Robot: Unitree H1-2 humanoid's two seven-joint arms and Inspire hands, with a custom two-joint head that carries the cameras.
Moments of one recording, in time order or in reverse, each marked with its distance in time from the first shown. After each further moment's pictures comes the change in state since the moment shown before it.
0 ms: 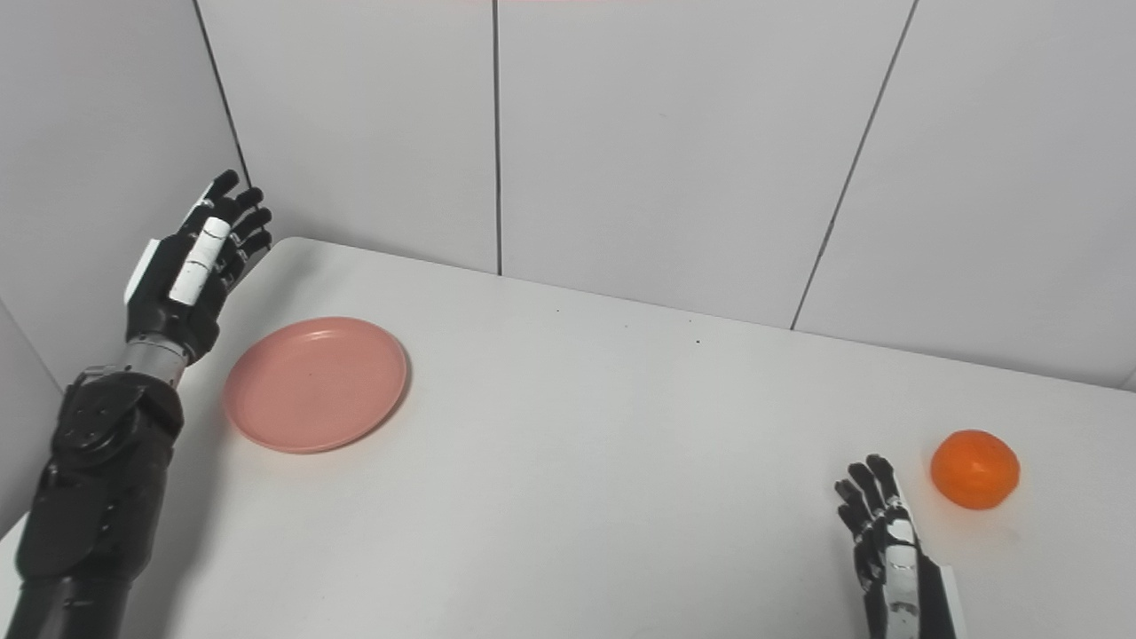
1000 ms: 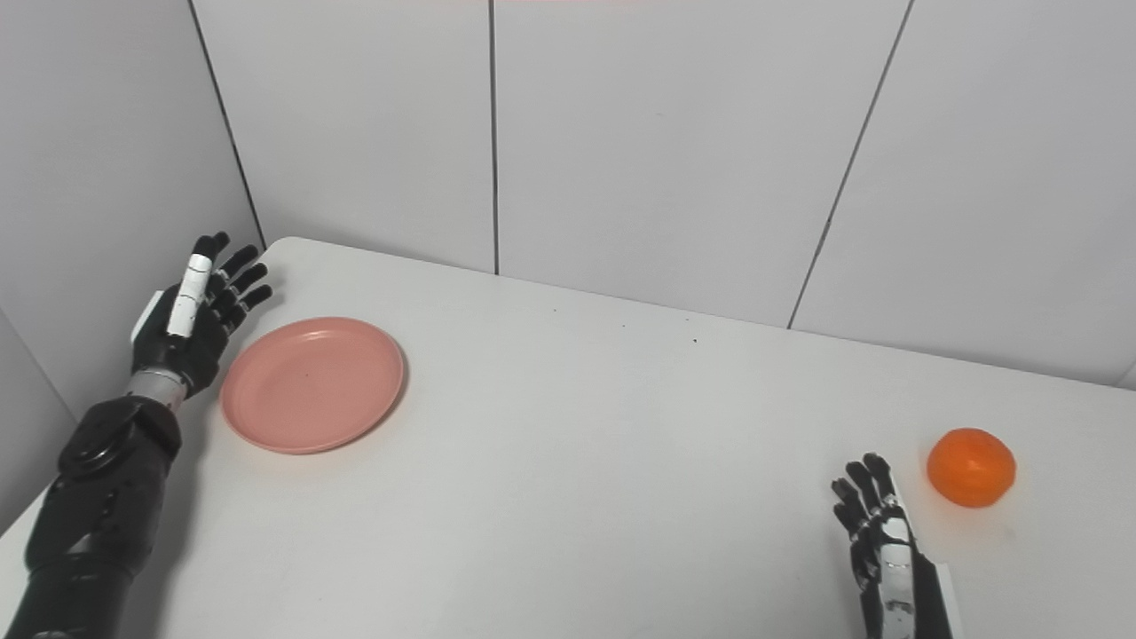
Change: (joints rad) left arm -0.060 0.022 0.039 0.375 -0.095 -0.071 -0.122; right arm 0.001 0.000 0.002 -0.002 -0.005 0.000 -0.001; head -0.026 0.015
